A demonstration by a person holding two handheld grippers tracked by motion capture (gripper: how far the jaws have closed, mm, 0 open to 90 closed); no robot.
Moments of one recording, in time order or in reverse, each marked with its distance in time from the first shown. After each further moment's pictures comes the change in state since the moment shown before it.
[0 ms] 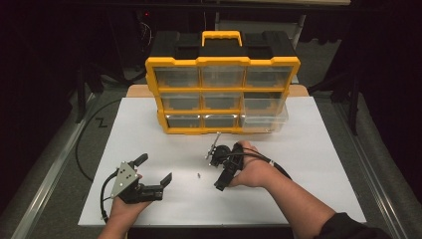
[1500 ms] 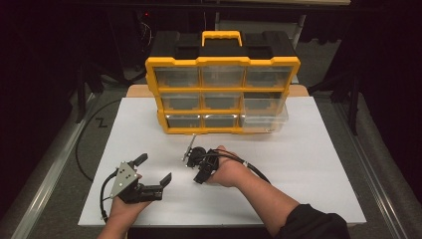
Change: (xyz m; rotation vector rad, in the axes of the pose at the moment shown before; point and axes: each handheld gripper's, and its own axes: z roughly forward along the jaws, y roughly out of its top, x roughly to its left) left arm 0.001 0.000 -0.001 -0.003 -0.002 -0.001; right arm 0.016 0.052 0.031 -0.047 0.075 -0.055
